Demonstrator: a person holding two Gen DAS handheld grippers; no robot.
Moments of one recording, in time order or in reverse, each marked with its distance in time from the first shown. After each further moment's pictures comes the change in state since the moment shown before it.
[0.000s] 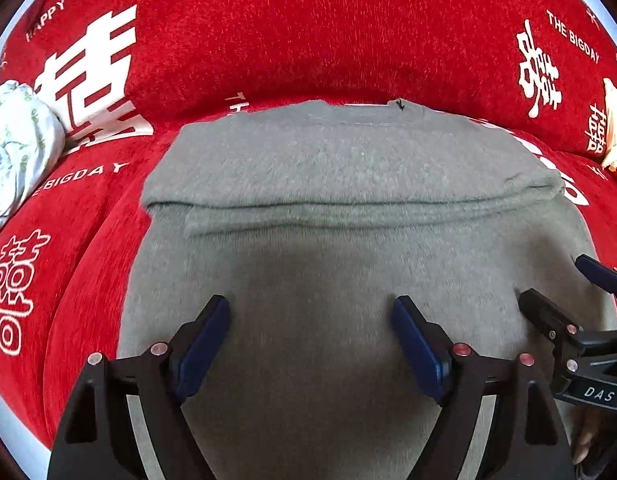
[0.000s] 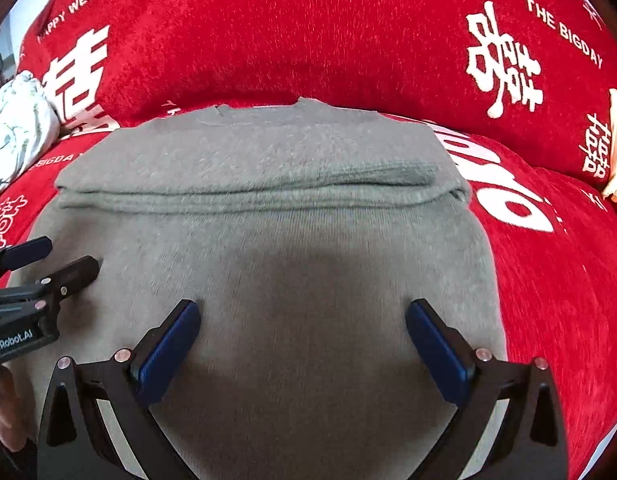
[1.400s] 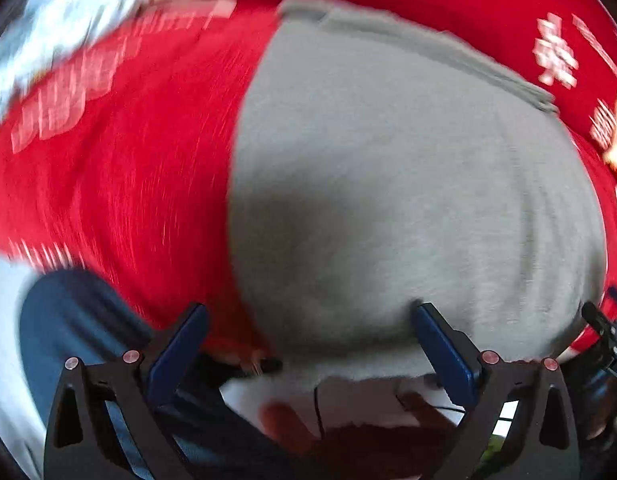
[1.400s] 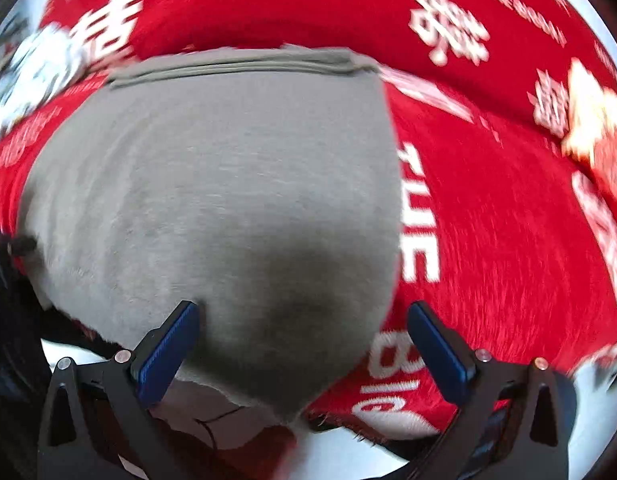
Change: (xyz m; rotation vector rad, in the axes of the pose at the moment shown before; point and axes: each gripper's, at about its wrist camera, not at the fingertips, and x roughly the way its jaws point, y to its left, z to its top) left arm -0.064 0.064 -0.154 -0.246 0.272 -0.056; right arm -0.094 -0.043 -0.139 -0.020 0.109 -0.030
